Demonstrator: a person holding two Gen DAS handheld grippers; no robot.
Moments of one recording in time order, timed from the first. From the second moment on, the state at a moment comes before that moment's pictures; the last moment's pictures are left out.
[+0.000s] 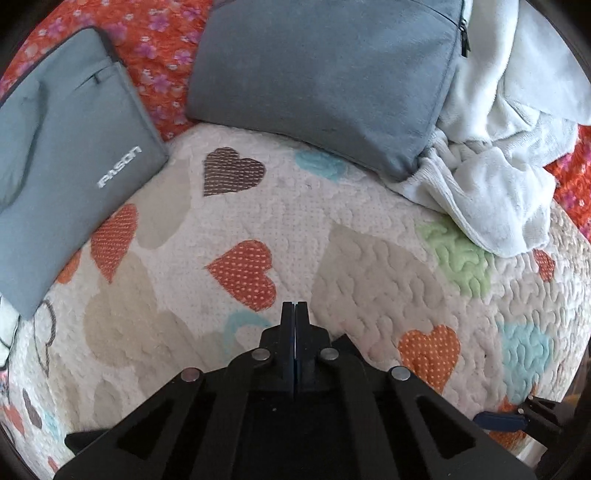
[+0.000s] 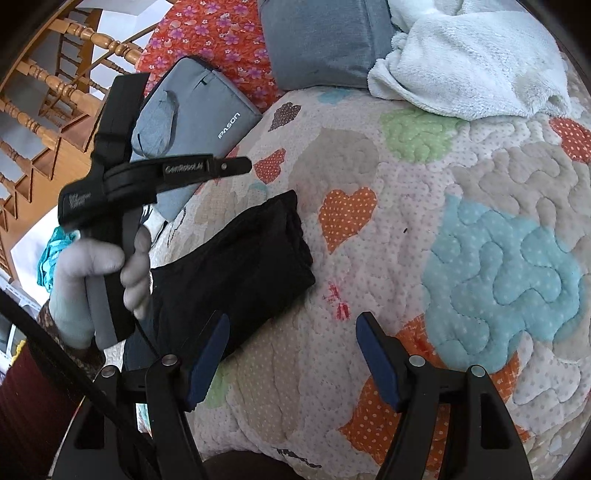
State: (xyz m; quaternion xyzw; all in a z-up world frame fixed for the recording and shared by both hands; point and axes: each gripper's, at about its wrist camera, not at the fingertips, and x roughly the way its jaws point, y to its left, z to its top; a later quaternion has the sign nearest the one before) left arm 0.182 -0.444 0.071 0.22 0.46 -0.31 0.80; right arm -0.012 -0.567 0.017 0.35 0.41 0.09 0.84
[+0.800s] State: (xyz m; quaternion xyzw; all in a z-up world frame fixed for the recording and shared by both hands) left arm 0.158 -0.441 0.059 0.25 0.45 -0.35 0.78; right arm -0.005 -0.558 0.016 0.32 0.41 0.08 0.85
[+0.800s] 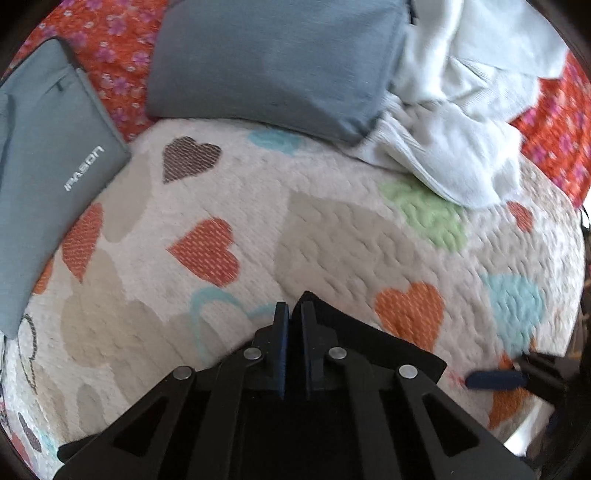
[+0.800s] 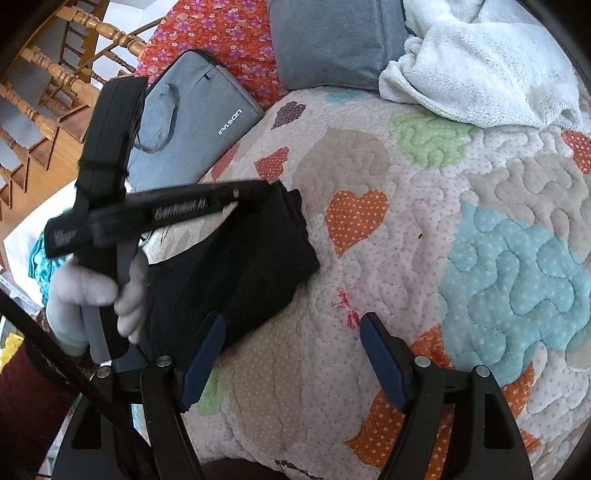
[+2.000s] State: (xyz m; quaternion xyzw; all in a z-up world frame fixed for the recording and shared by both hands) left arm 0.175 -0.441 0.054 0.19 0.52 -0.43 0.72; right arm 0.063 -0.526 -0.001 0.38 0.40 0.15 0.82
